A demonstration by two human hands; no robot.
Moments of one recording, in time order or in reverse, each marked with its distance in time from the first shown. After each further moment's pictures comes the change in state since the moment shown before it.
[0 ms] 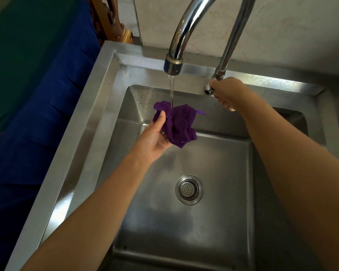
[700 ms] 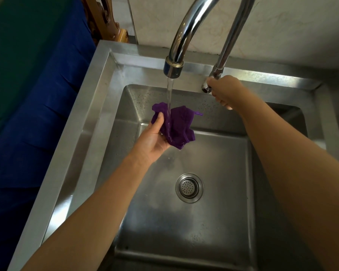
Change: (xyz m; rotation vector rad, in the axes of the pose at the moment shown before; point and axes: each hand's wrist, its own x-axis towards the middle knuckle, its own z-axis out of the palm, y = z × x) left_hand -0.004 -0.002 0.004 -0.053 0.003 -0.021; right_hand 0.007 0.010 0.003 -0.008 0.038 -0.061
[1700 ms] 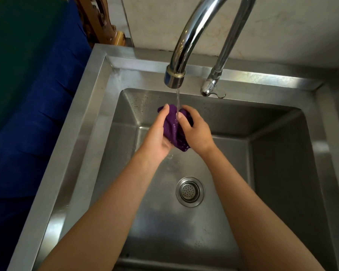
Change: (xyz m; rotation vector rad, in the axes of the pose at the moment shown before) left_hand 0.009 0.001 0.036 0.095 0.160 -0.033; right_hand -0.039 0.043 0.100 0.309 0.040 -0.325
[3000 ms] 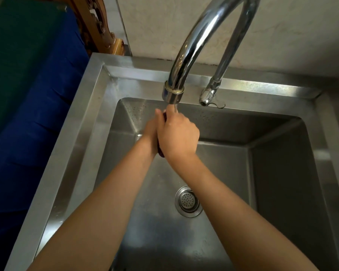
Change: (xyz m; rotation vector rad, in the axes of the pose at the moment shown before) left_hand 0.029 0.029 0.008 0.404 0.125 0.125; right_hand -0.003 -0.065 0.028 -0.577 0.252 -0.129
